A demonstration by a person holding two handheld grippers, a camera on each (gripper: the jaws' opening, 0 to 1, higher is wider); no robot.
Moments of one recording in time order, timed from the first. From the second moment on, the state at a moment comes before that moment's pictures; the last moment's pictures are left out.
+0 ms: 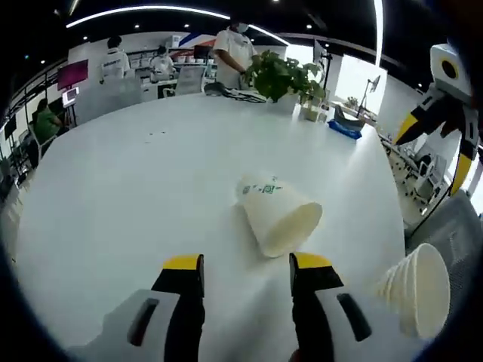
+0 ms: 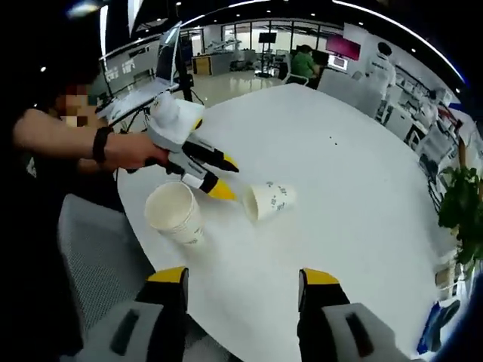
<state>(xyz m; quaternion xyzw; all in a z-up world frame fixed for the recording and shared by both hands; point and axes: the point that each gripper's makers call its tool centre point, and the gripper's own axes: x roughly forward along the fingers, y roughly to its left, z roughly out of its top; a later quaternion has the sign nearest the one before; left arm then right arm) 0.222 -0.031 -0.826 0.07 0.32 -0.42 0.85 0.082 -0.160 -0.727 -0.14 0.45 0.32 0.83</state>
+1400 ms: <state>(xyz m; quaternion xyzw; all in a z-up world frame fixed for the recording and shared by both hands) 0.284 -0.048 -0.799 0.08 0.28 -0.44 0.85 0.065 -0.187 -0.749 -0.08 0.46 0.26 0.85</state>
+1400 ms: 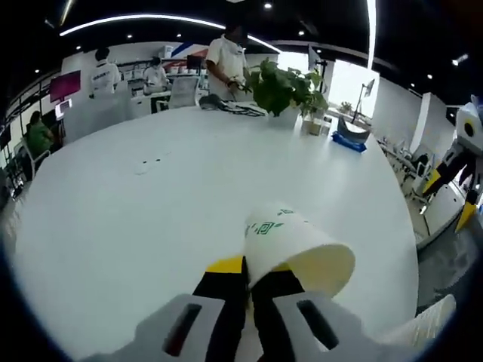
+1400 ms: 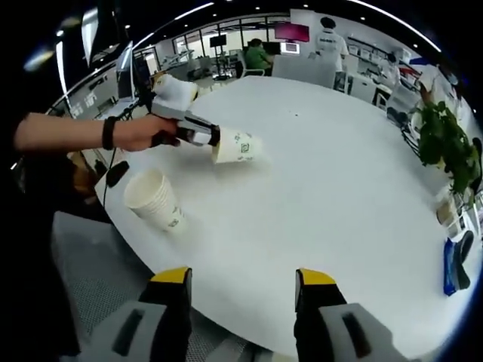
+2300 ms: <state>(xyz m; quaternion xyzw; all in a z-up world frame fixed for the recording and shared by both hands) 0.195 0.006 -0.721 0.15 0.31 -0.52 0.79 0.067 -0.125 -0.746 -0.09 0.41 0.33 0.84</state>
